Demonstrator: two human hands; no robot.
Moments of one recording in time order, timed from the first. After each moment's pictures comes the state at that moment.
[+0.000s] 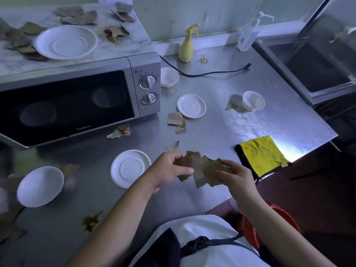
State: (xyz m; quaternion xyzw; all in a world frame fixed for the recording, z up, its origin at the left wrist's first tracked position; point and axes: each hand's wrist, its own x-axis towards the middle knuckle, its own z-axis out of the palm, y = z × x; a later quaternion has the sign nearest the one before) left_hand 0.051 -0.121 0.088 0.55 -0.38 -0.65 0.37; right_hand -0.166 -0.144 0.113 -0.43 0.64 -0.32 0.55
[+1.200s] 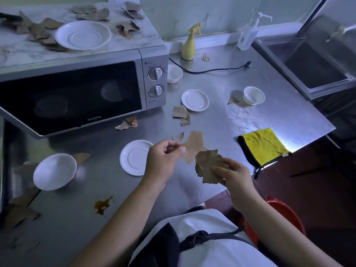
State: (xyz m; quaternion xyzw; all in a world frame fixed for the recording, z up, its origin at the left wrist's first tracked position) left_hand 0.045 -0.073 0.111 0.64 -0.28 -0.46 0.55; right_hand -0.149 -0.093 0.115 -0.39 0.60 -0.36 0.59
